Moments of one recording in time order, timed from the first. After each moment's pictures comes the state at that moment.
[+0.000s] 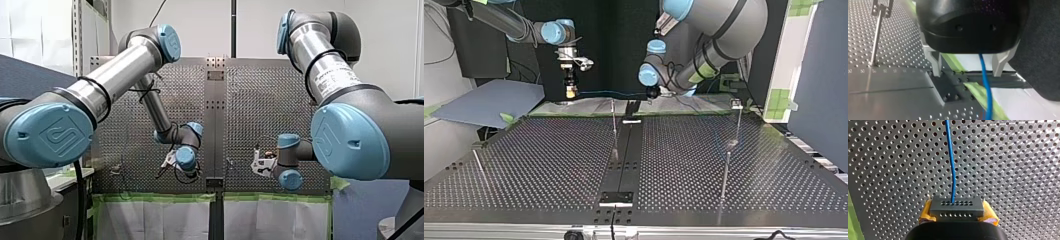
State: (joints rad) left arm -0.47 -2.45 -1.62 -2.70 -1.92 -1.29; right arm 1.93 -0.75 1.98 -1.30 1.52 1.64
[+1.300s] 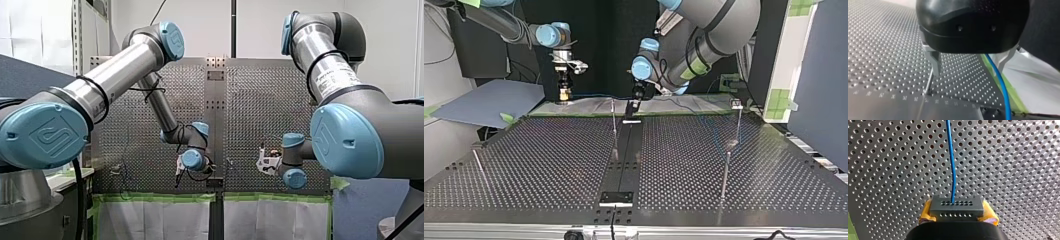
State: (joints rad) left arm -0.53 -2.45 -1.61 -2.54 -1.83 -1.60; right arm 1.88 -0.75 1.96 -1.30 1.51 1.65
